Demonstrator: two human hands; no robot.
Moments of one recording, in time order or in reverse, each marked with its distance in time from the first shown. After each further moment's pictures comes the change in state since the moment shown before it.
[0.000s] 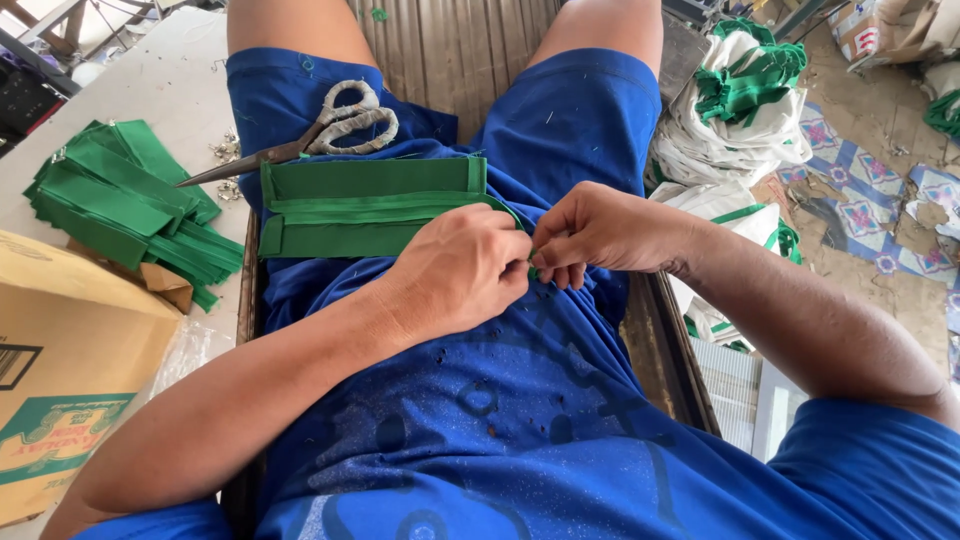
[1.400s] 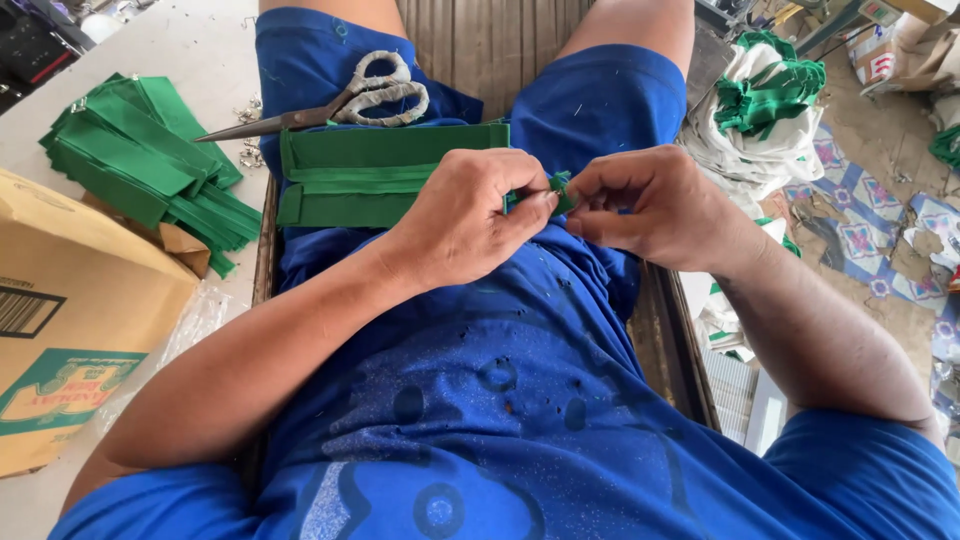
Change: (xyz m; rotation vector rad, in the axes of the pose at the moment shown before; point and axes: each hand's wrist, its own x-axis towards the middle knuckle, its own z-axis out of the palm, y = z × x) left_hand 0.015 0.020 -0.060 -0.504 0.208 -0.146; right_hand -0.039 -0.041 0.008 -0.224 0.217 -0.550
